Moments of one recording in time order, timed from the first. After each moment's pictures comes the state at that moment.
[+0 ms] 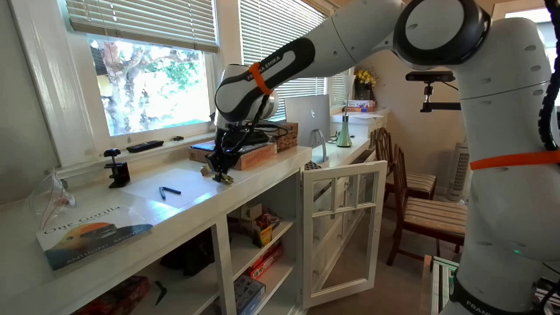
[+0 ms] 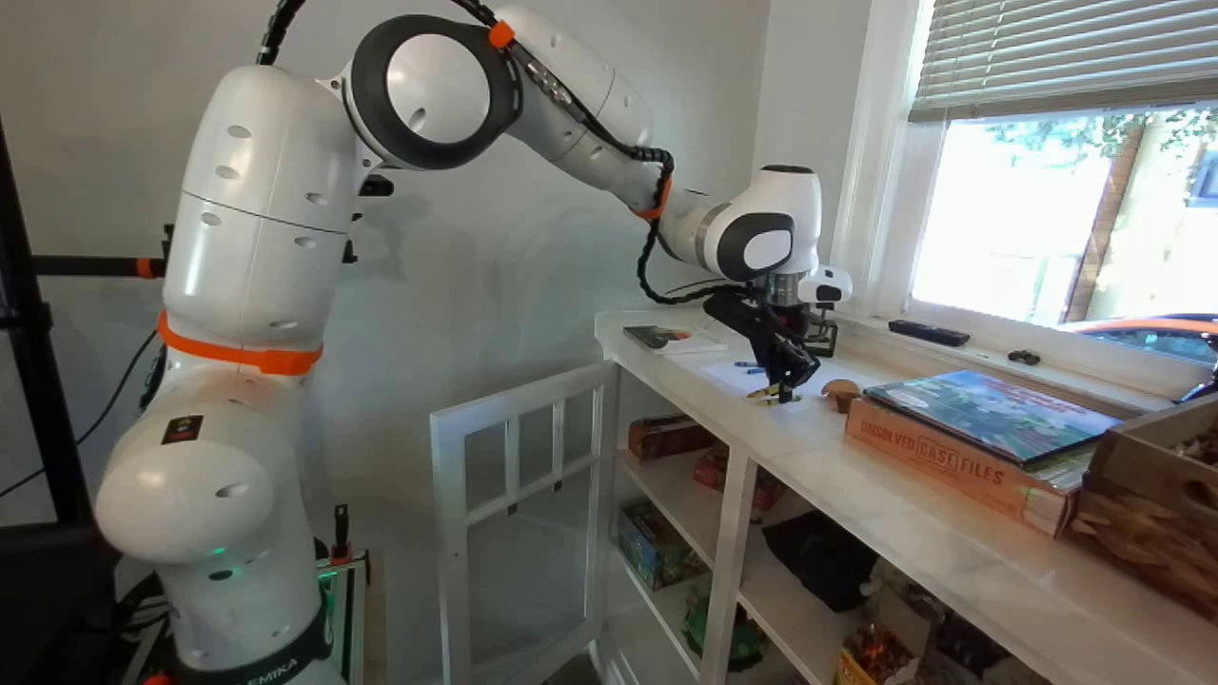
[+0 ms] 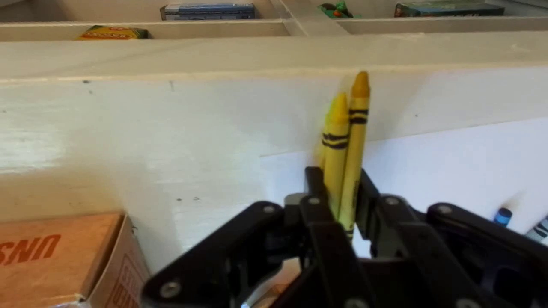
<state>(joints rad) 0.04 0.27 0.04 -1.80 0.08 2.33 0.02</state>
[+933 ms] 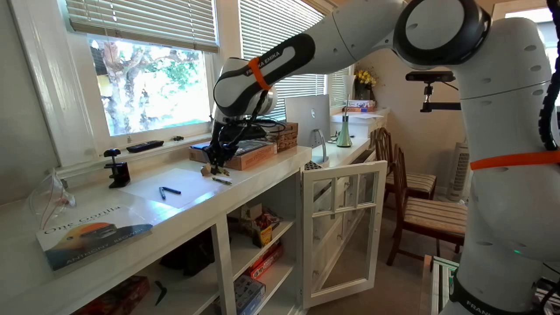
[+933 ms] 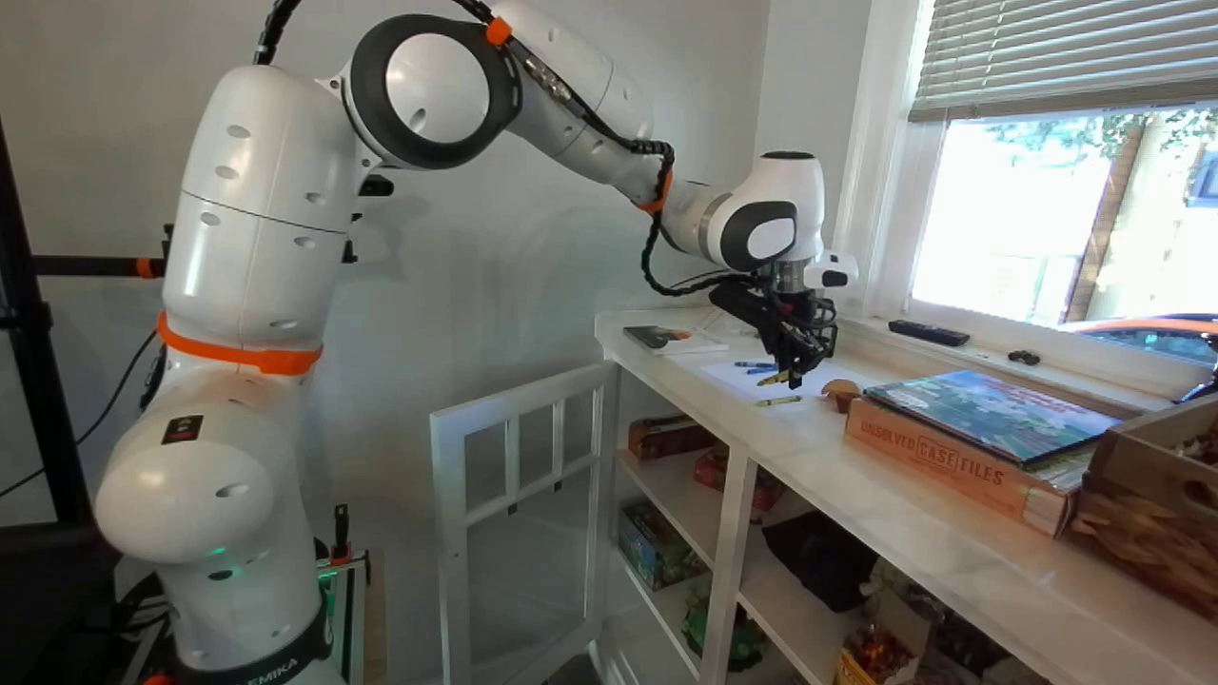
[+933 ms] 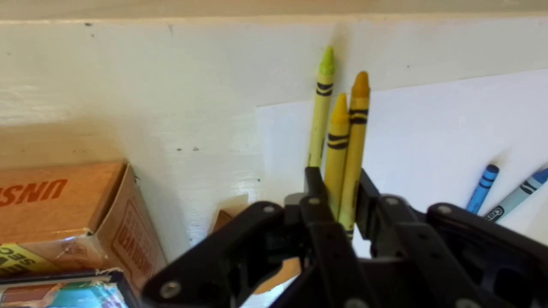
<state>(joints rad) 0.04 0.27 0.04 -1.77 0.08 2.36 0.02</state>
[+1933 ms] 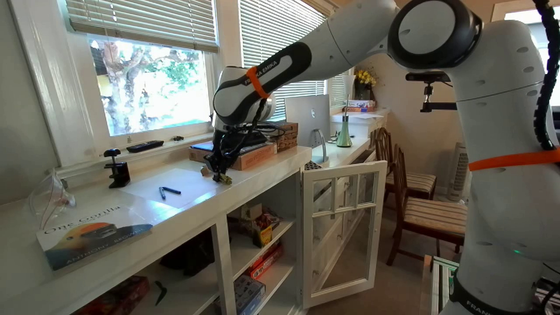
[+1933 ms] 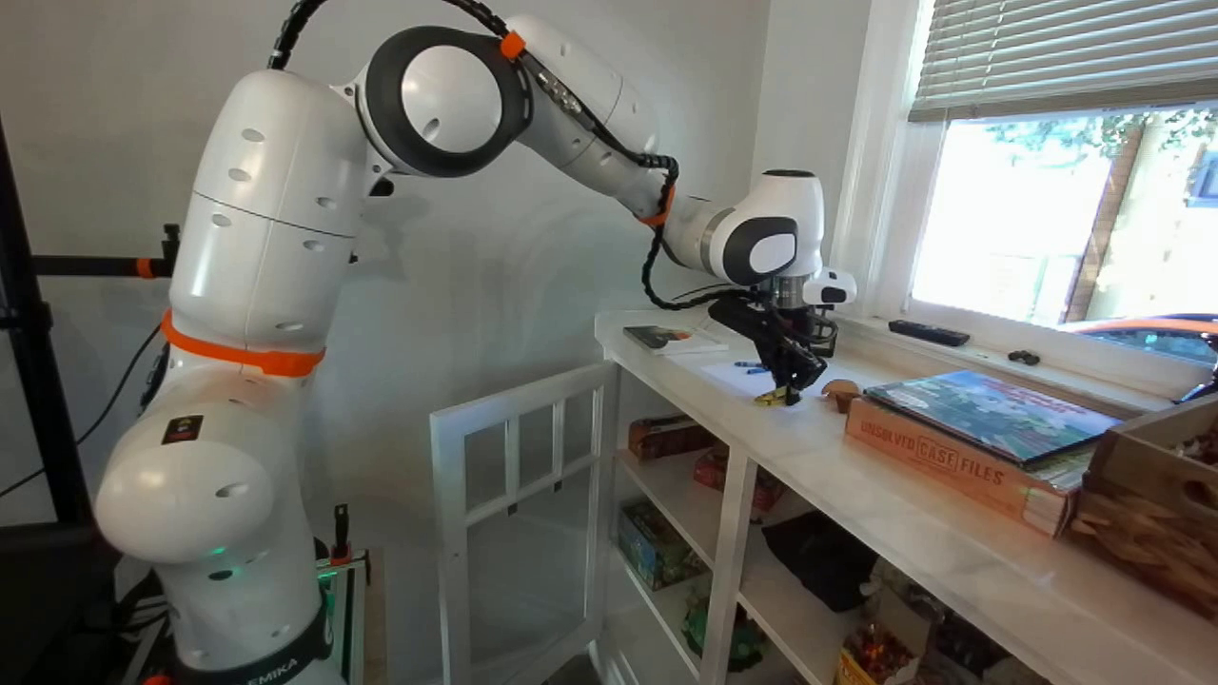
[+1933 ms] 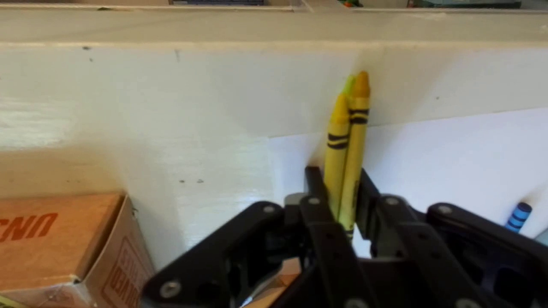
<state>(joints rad) 0.04 0.30 0.04 -1.77 0.05 2.35 0.02</state>
